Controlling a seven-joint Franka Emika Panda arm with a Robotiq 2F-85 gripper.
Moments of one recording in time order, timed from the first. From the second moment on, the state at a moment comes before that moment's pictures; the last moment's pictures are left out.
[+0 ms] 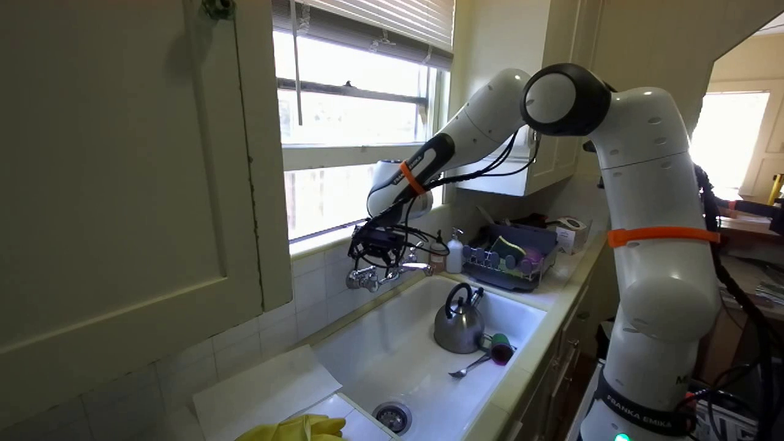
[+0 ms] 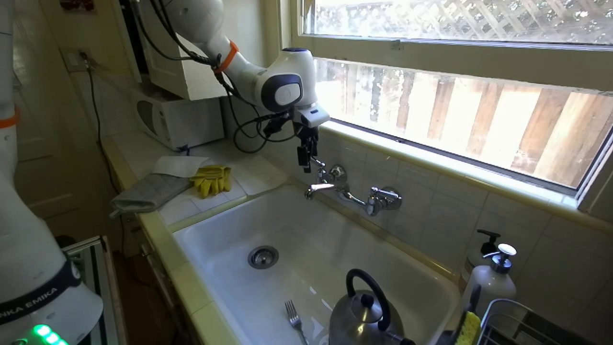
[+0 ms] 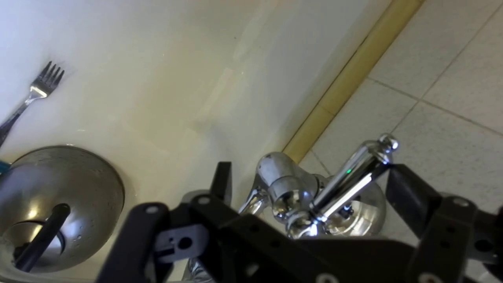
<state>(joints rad) 0.02 0.32 0.00 -2.03 0.03 2.57 0.92</state>
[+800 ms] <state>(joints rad) 0.02 0.31 -0.01 -1.99 0.15 2.48 0.70</state>
